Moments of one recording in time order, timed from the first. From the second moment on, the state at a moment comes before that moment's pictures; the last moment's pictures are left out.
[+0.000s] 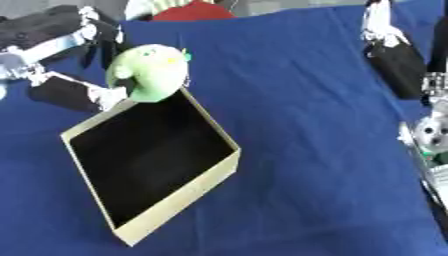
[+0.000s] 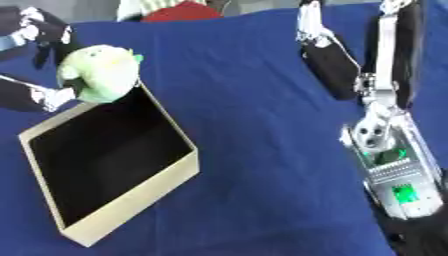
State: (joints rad) left arm -0.87 0.78 -0.42 -1.72 -0.34 -0.03 -0.43; right arm -0.54 -0.42 0.17 -1.99 0.51 0.19 -0.48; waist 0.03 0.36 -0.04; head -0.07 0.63
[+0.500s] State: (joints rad) left arm -0.81 0.76 -0.42 -1.73 -0.31 0.00 -0.46; right arm -0.54 -0.42 0.17 -1.99 0.51 0.19 -0.48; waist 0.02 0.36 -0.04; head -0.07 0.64
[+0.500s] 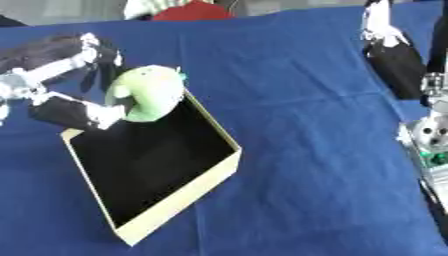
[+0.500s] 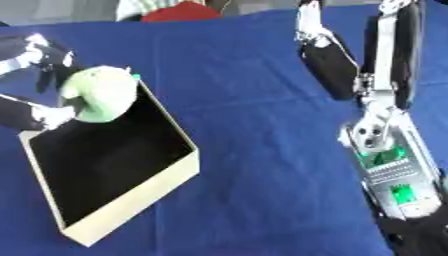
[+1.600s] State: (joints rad) left arm -0.81 0.67 -0.52 -1.60 -0.41 0.02 -0.61; right arm -0.53 -0.41 0.17 -1.99 0.51 0.18 -0.48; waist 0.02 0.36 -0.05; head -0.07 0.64
